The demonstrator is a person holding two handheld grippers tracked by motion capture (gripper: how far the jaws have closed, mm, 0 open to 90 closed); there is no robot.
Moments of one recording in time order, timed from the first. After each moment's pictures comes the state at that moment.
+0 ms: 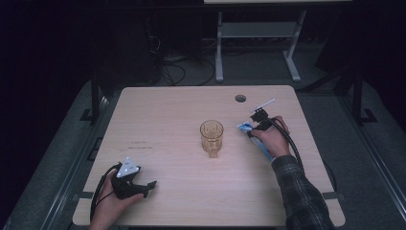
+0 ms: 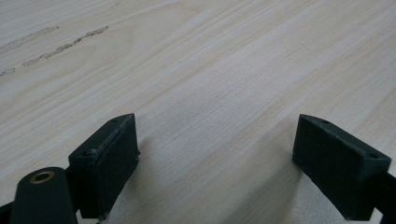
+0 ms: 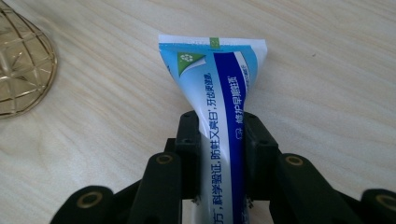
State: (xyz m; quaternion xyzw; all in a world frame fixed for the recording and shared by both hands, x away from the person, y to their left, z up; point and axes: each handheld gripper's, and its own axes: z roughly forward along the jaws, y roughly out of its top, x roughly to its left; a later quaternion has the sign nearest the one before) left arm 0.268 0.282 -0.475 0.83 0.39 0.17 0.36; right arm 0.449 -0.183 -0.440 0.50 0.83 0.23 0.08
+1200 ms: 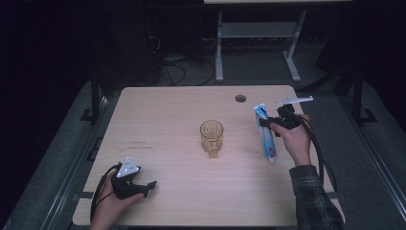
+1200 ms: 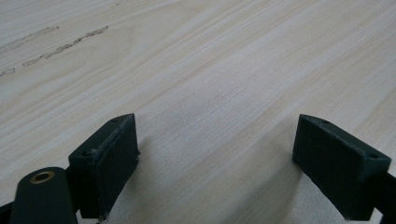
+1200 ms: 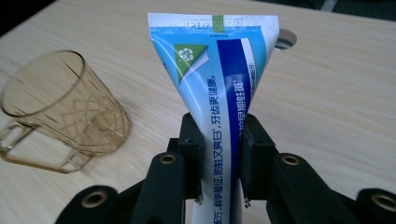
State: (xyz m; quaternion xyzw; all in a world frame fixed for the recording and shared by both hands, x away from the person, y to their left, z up) left arm 0.268 0.282 -0.475 0.83 0.39 0.17 0.36; right arm 0.400 -0.233 -0.379 0.49 0.76 0.41 0.13
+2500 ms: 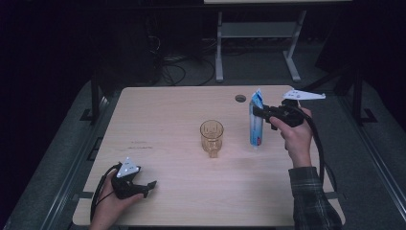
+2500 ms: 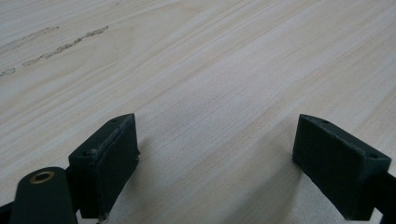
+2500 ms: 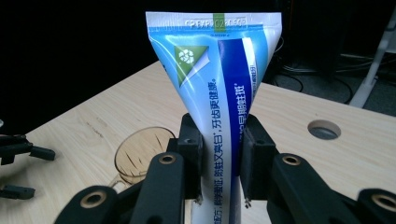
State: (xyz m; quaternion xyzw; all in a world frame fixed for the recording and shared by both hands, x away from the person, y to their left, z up) left arm 0.268 0.282 -0.475 0.83 0.39 0.17 0.36; right arm 0.375 -0.218 -0.332 0.40 0.73 0.54 0.14
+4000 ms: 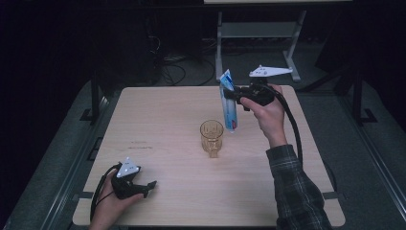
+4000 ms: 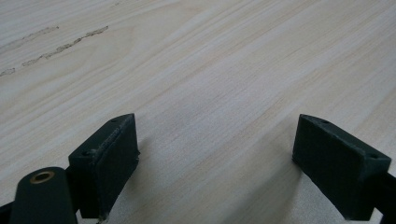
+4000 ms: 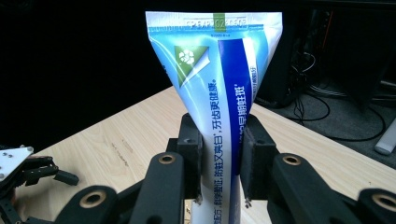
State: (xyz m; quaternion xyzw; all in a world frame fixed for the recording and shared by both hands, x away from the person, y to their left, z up) left arm 0.269 0.282 -0.475 0.83 0.39 0.17 0.36; right arm 0.407 -0.141 -0.282 0.33 0.75 0.55 0.14
